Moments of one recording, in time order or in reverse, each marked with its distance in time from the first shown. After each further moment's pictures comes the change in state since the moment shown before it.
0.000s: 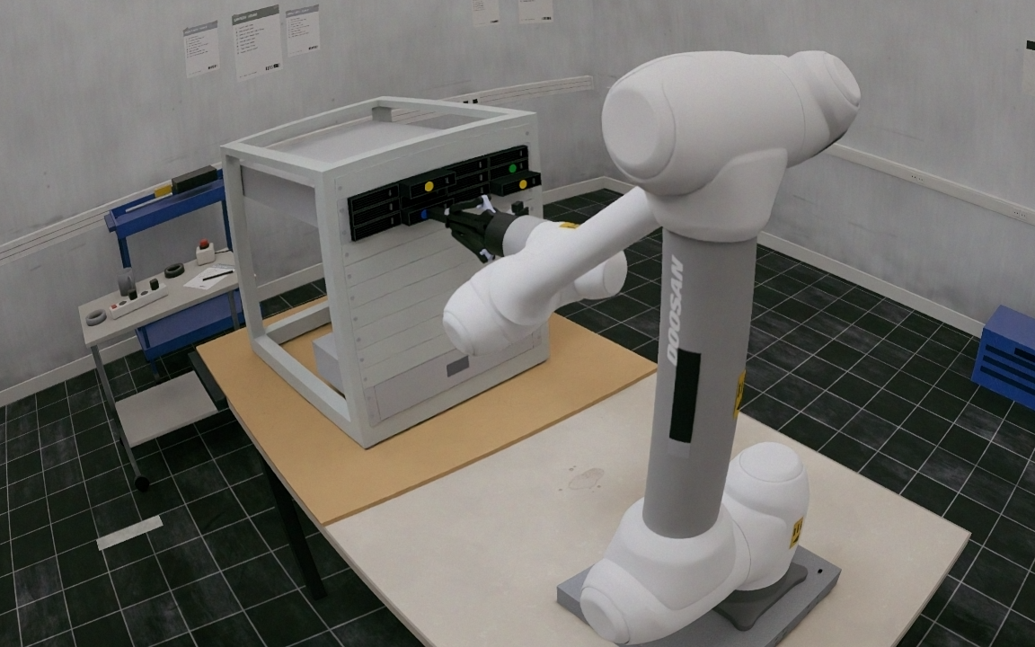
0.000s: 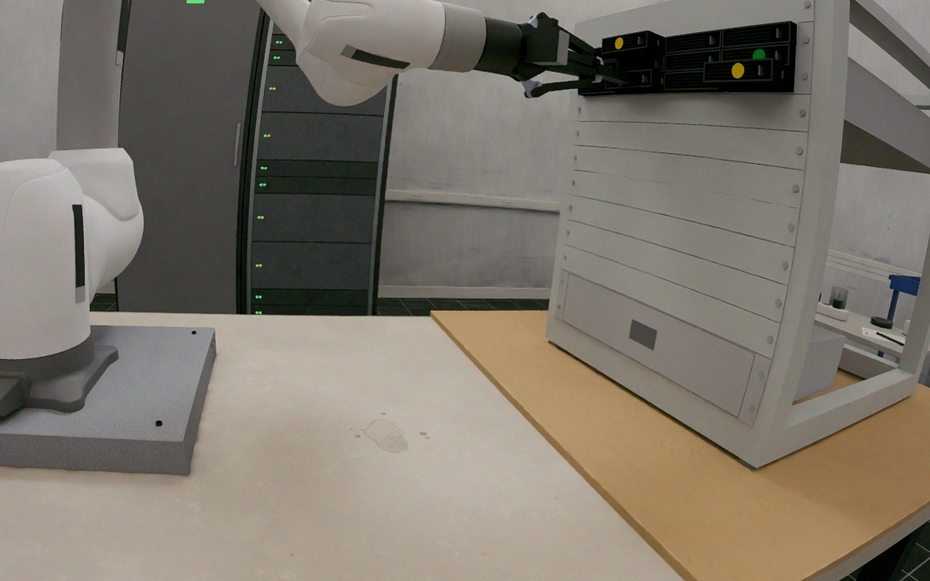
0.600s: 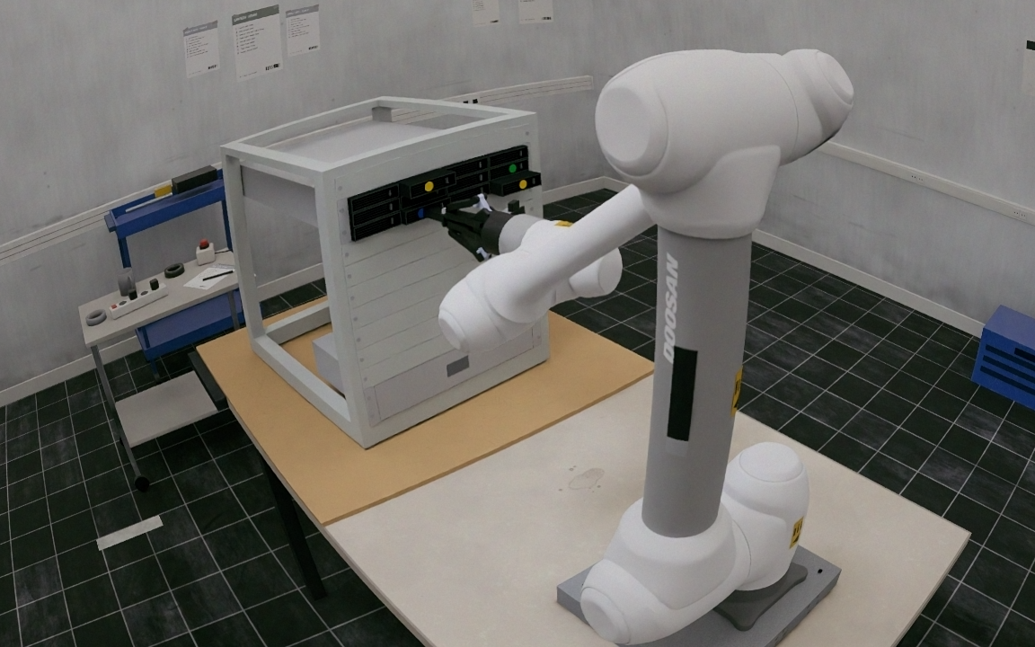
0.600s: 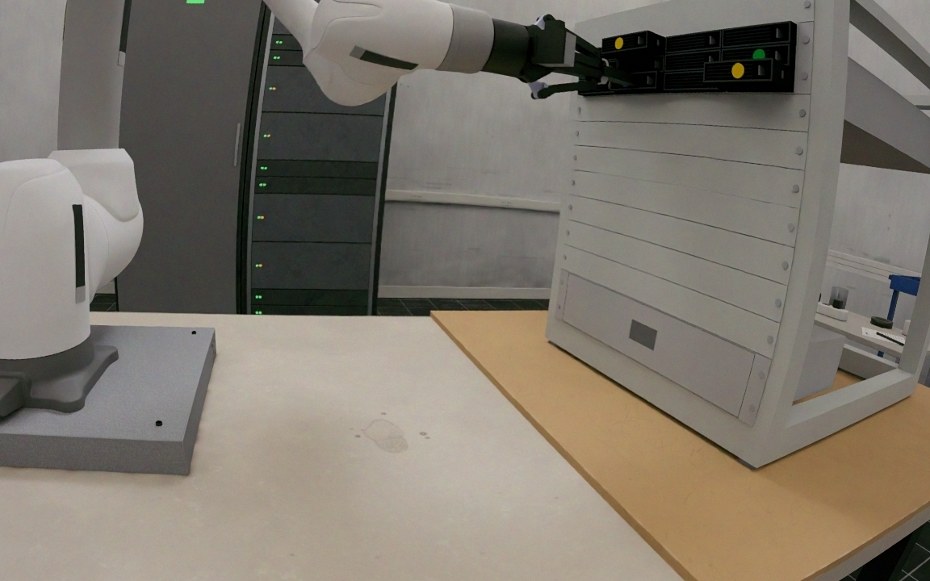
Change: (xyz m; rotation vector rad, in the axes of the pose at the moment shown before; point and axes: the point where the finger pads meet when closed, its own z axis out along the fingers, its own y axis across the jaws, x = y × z) arm 0.000 0.000 0.010 0.000 0.000 0.000
